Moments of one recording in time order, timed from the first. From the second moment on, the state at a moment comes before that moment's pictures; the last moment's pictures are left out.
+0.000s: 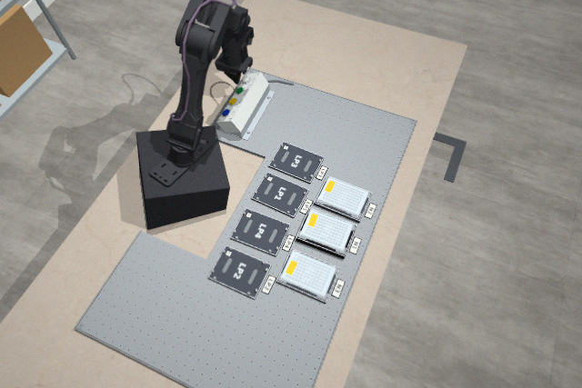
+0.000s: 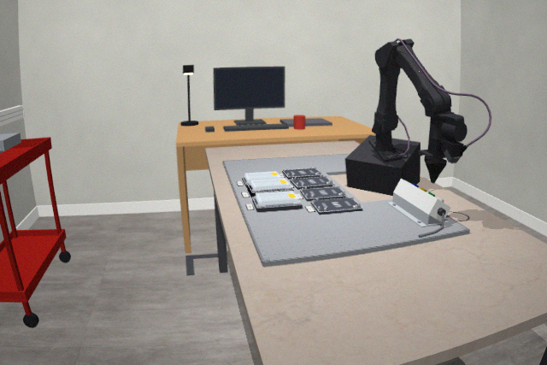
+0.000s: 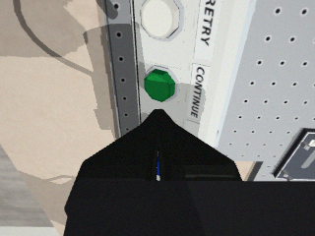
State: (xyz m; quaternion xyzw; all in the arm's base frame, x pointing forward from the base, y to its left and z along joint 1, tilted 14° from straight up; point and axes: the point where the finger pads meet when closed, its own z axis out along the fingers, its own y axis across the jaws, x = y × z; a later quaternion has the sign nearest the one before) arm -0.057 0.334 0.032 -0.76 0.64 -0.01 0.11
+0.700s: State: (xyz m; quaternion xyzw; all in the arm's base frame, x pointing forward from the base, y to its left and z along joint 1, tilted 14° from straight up) arm -0.058 0.337 0.027 -0.76 0.64 -0.01 0.12
